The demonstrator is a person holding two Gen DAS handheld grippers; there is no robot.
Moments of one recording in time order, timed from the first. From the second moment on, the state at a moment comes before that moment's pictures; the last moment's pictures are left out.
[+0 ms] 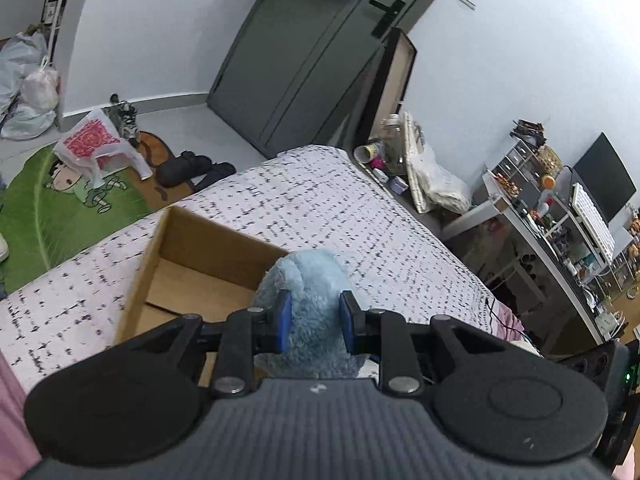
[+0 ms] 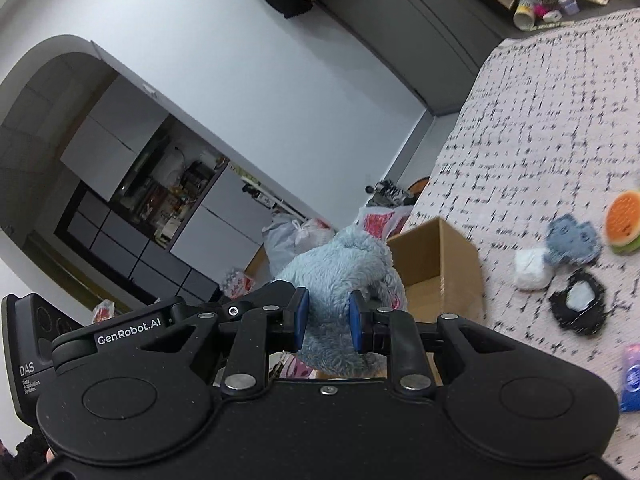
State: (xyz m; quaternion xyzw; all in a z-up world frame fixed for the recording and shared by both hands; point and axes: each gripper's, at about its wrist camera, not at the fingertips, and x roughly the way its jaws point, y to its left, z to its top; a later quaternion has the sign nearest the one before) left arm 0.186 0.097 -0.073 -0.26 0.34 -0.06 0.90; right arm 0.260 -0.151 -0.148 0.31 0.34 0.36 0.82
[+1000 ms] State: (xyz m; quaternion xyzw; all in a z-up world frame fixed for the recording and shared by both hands) left arm 0.207 0.141 -0.124 -0.20 0.42 0.02 0.88; right arm 0.258 -0.089 -0.181 0.24 0.44 0.31 0.81
